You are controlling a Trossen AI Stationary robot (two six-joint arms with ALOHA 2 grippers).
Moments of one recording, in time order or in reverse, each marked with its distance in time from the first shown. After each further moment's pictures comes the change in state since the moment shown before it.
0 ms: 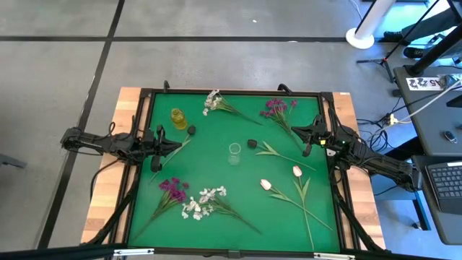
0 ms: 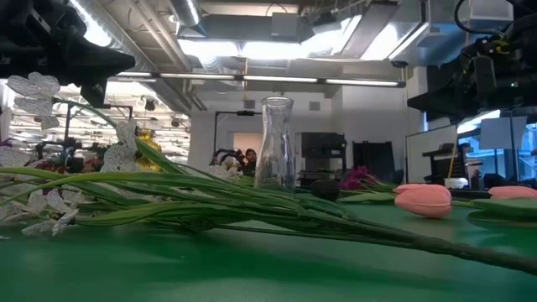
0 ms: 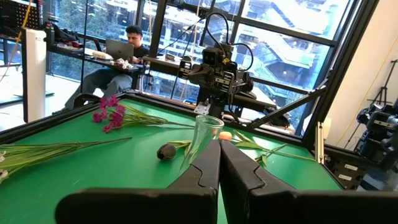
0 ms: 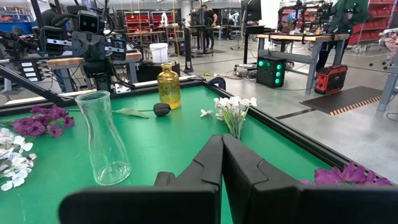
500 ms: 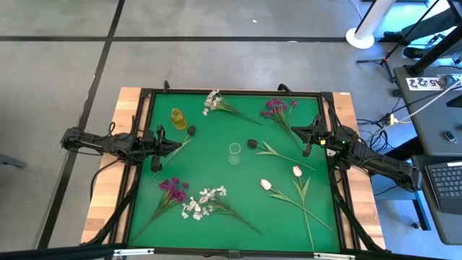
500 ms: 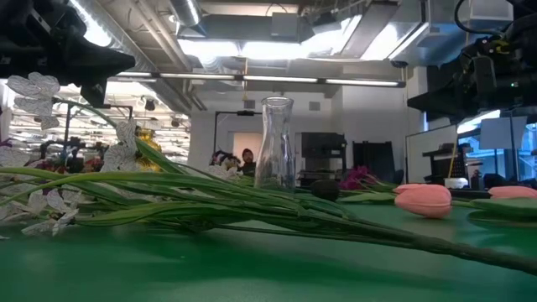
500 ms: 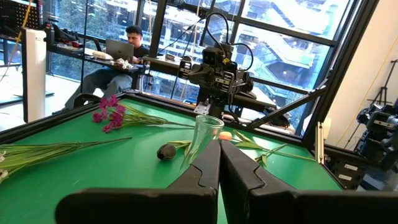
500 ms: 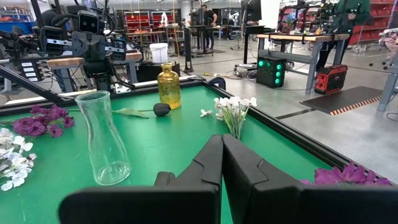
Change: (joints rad) left arm 0.000 0.000 0.000 0.000 0.000 0.000; right arm 0.000 0.000 0.000 0.000 0.000 0.000
